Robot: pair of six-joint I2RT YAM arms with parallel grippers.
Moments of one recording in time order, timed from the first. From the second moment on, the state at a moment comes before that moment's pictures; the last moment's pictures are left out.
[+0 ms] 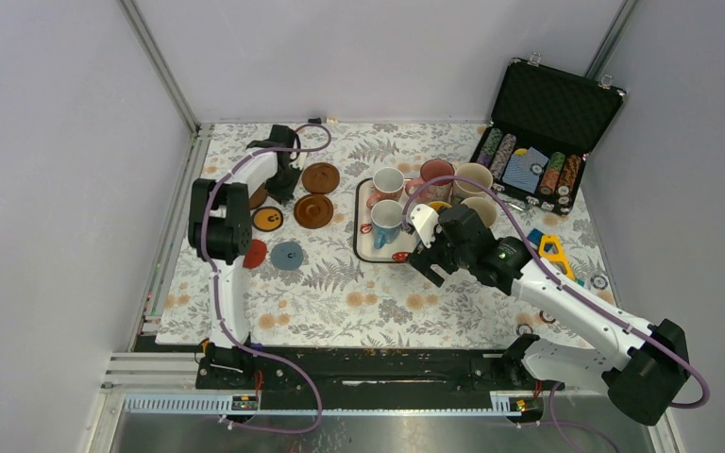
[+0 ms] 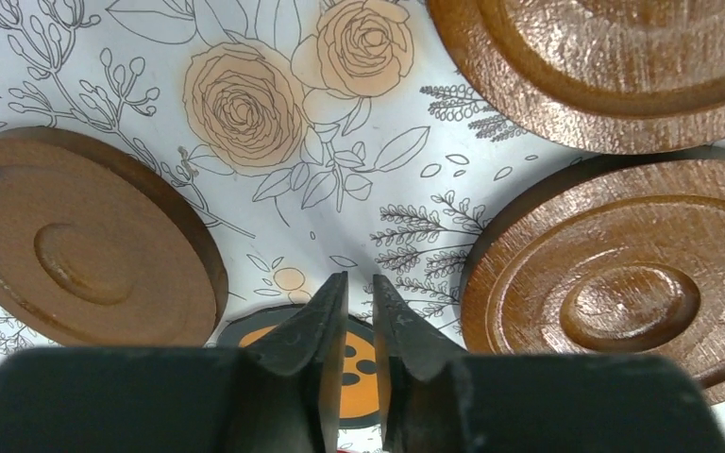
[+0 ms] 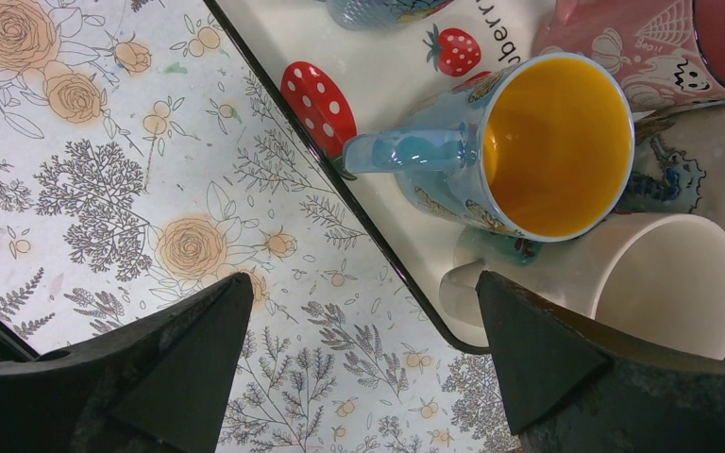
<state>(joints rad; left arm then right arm) -0.15 2.18 1.70 -0.74 -0.08 0.20 0.73 1.09 0.85 -0.57 0.07 -0.34</state>
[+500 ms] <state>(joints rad) -0.11 2.22 1.77 -0.92 0.01 0.18 0.73 1.08 0.85 -0.57 0.07 -0.34</state>
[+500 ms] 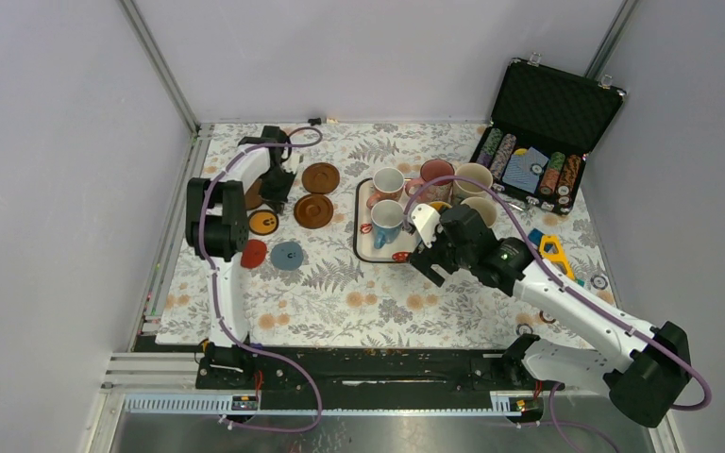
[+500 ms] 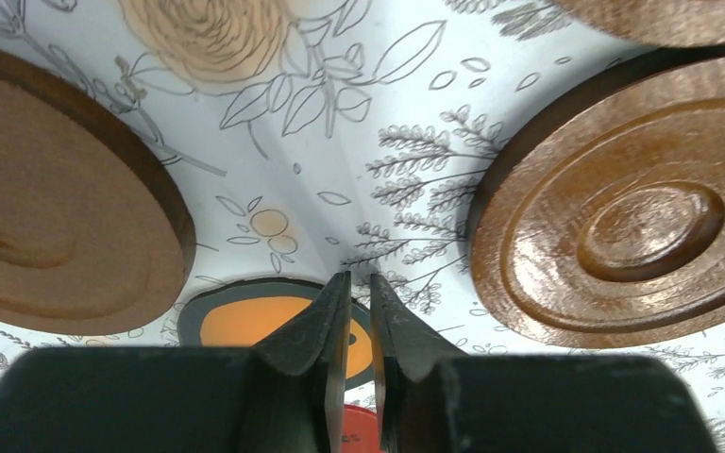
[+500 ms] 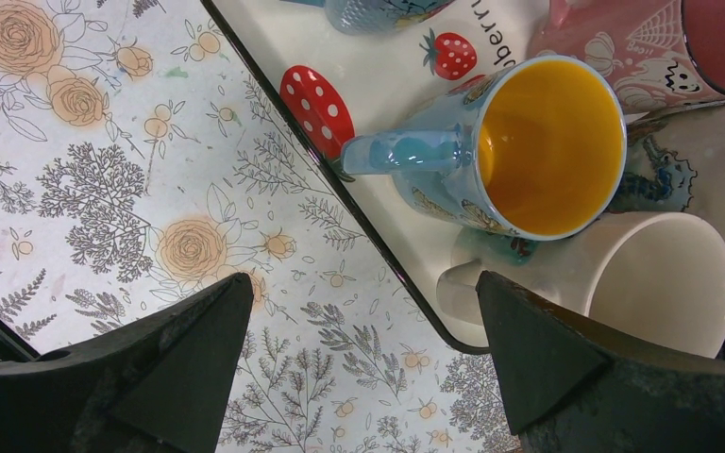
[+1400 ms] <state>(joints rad) -0.05 2.00 1.51 -0.84 0.02 0.18 0.73 1.04 0.85 -0.57 0.07 -0.34</state>
